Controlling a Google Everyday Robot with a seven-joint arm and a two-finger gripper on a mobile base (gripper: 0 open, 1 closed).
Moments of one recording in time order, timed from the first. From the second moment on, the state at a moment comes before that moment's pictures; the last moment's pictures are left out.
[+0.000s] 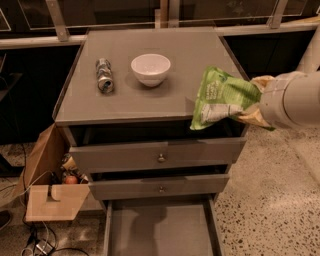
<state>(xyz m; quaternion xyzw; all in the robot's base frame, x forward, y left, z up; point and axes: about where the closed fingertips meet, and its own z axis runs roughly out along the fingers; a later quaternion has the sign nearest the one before) 0.509 -0.227 0.916 -0.52 0.75 -0.18 0.38</state>
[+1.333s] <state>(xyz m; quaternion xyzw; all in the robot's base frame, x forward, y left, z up) 0.626 -0.241 0.983 -0.51 0.75 -0.22 0.36</state>
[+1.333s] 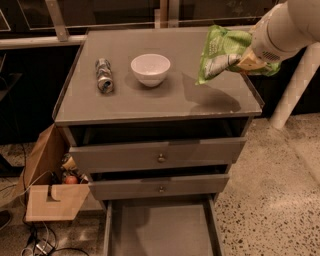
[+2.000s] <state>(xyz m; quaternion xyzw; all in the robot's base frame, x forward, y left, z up) 0.676 -0.222 0.933 -0.54 0.77 -0.14 0.31</state>
